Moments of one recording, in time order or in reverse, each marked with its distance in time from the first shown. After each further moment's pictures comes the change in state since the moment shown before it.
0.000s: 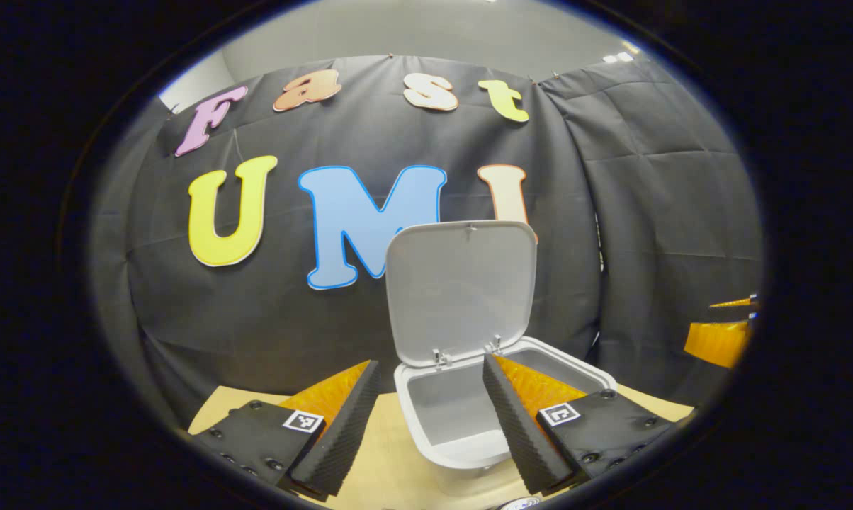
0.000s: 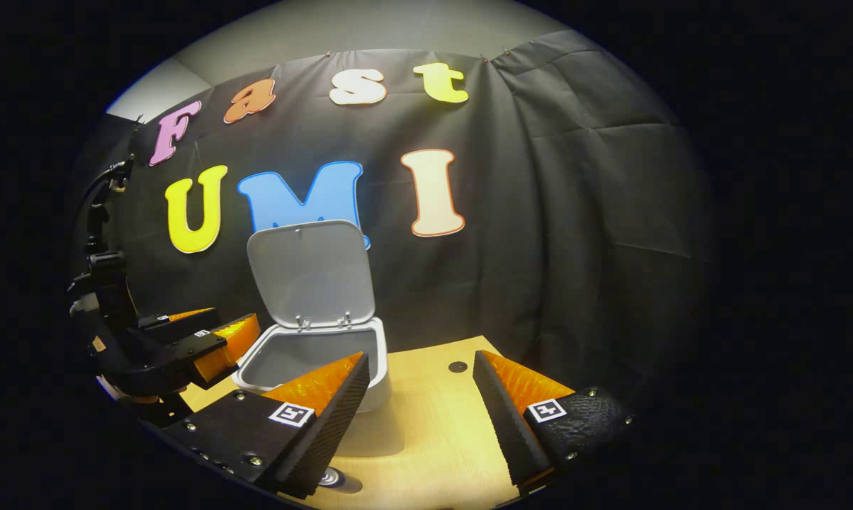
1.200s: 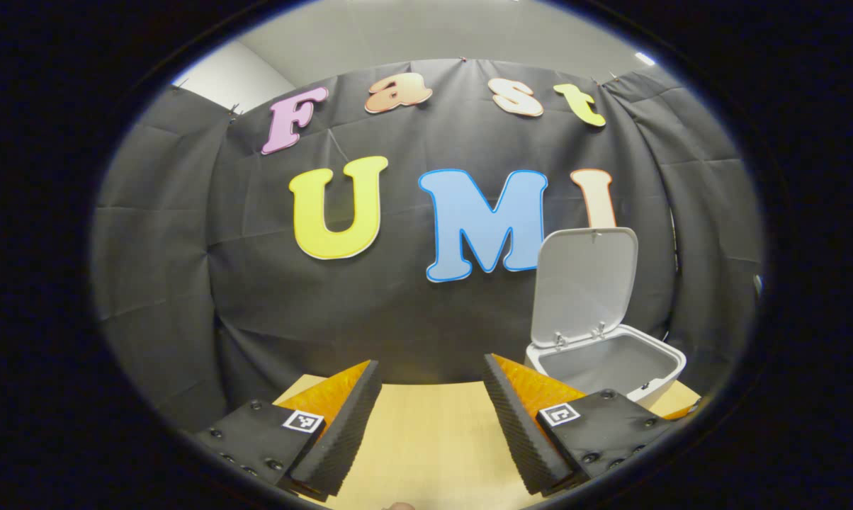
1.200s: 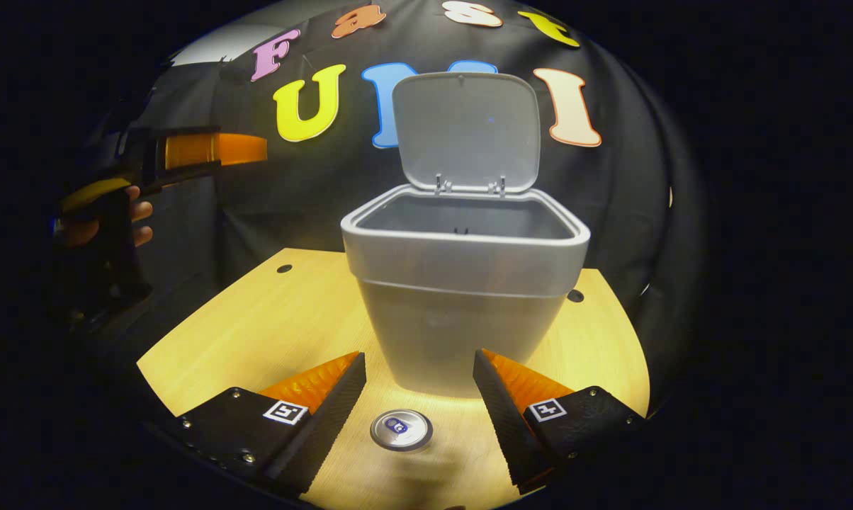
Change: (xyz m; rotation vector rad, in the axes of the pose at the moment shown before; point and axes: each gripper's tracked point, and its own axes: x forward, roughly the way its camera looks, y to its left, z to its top) left arm -0.088 0.149 0.005 -0.023 0.019 0.318; right arm 0.019 0.125 -0.168 -0.194 0.345 0.410
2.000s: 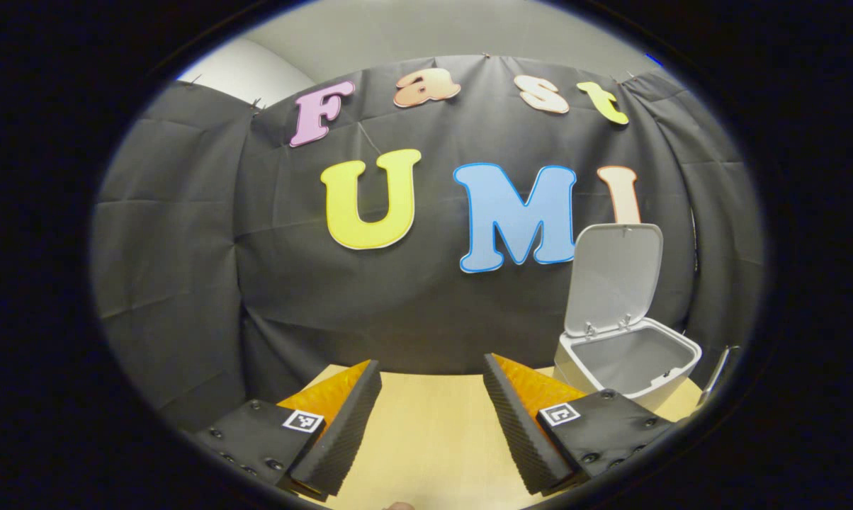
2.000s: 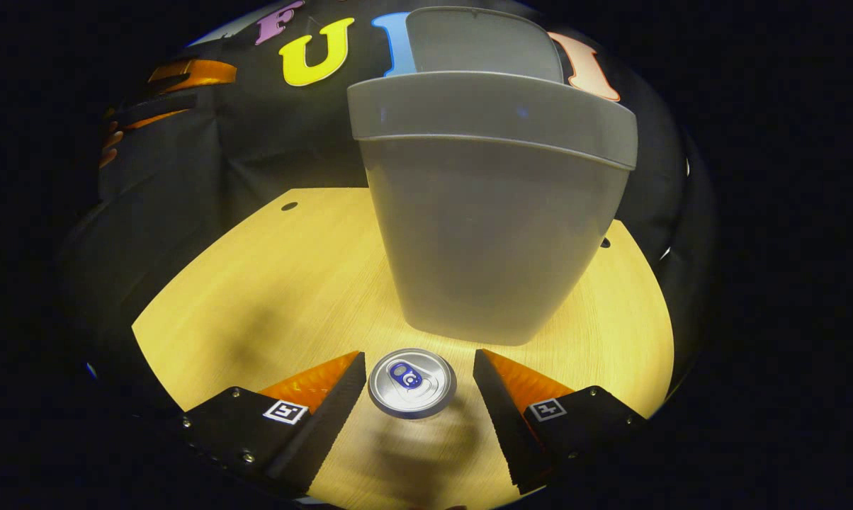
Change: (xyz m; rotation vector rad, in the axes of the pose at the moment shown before) left arm -0.017 0.045 -0.009 -0.020 0.034 0.078; right arm 0.027 0.007 -0.088 -0.023 0.205 0.044
